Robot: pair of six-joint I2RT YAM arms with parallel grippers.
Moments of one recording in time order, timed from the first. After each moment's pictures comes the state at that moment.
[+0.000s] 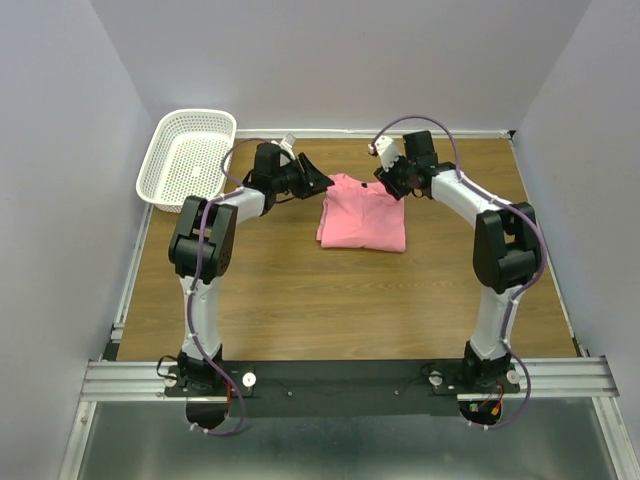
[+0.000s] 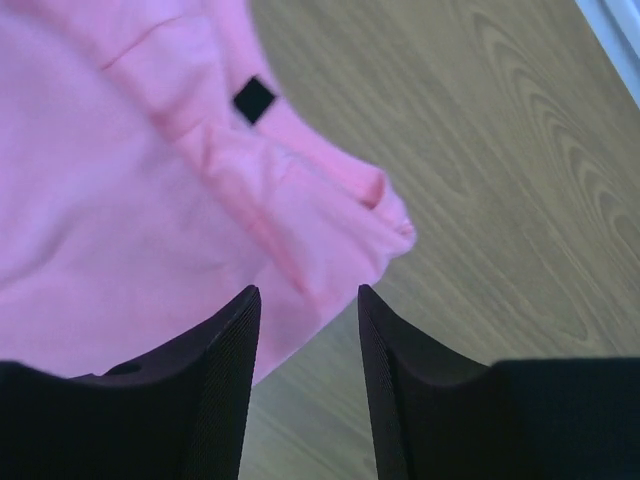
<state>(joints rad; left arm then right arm) -0.29 2.12 1.37 0.33 0.65 -0.90 0.28 1.97 1.49 -0.32 -0.19 -0.60</state>
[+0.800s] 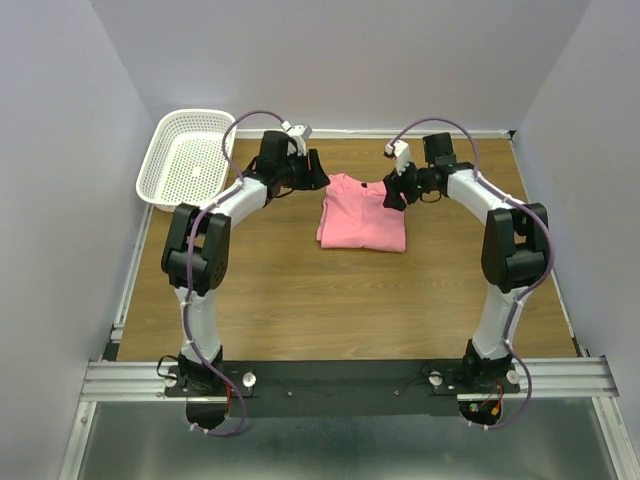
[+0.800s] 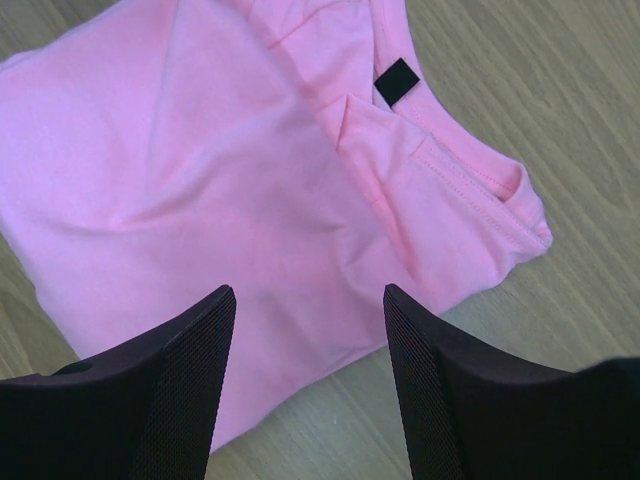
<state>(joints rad) -0.33 1.98 1.44 0.04 0.44 -0.37 0.18 1.95 1.46 -0.39 -0.57 -0.55</state>
